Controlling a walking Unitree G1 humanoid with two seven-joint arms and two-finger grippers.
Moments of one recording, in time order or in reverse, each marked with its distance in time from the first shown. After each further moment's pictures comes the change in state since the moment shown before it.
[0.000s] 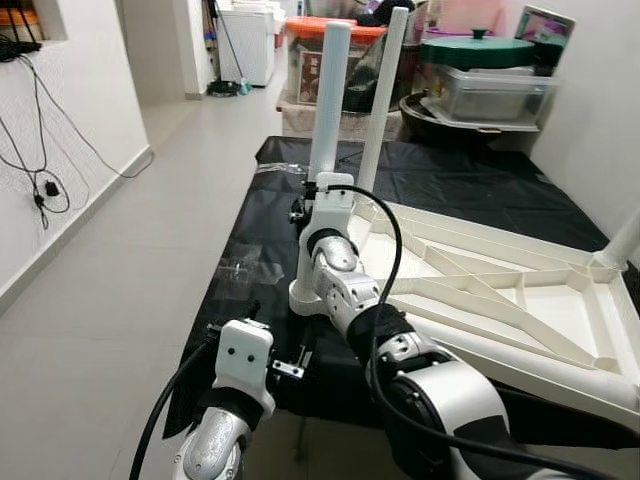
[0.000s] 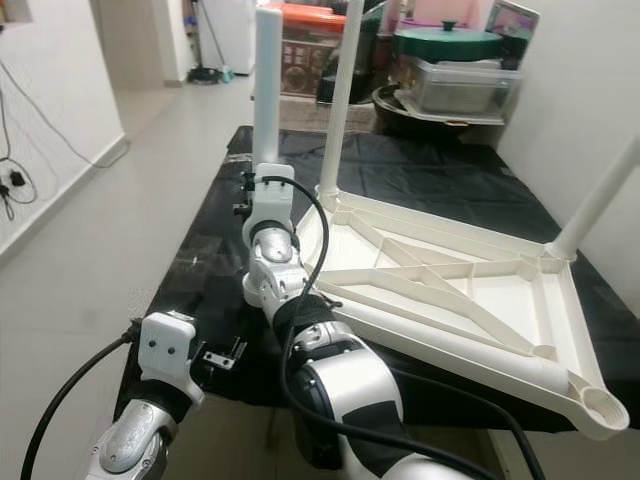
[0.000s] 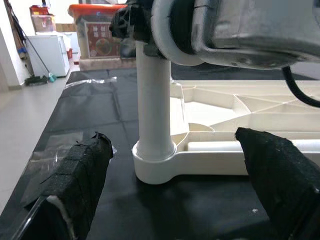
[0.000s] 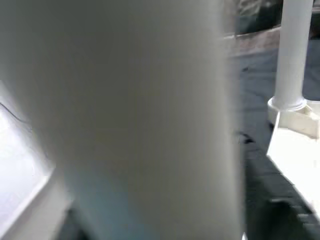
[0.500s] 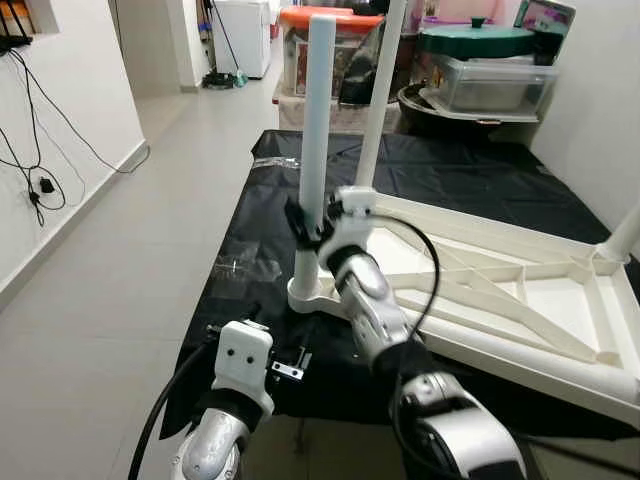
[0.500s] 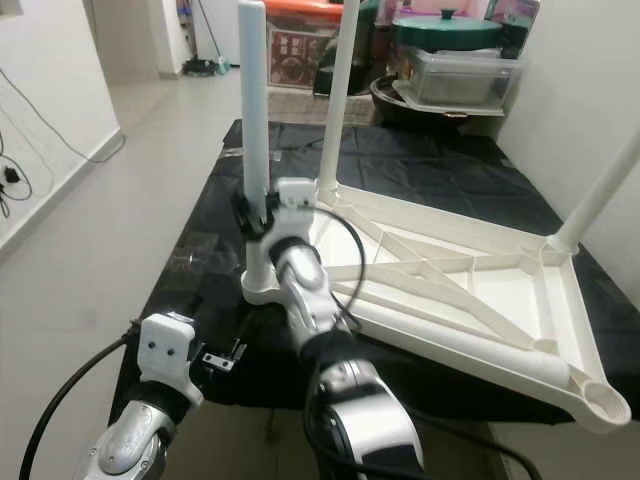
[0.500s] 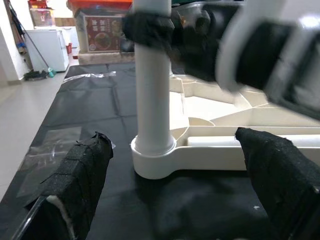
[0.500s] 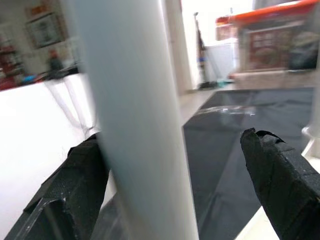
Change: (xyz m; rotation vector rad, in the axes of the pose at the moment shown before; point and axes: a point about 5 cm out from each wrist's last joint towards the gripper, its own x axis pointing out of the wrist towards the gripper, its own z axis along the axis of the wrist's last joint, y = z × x) left arm -0.001 0.000 -0.001 -0.002 0.005 0.002; right arm -0.030 -0.039 -0.022 -0.070 -0.132 0.314
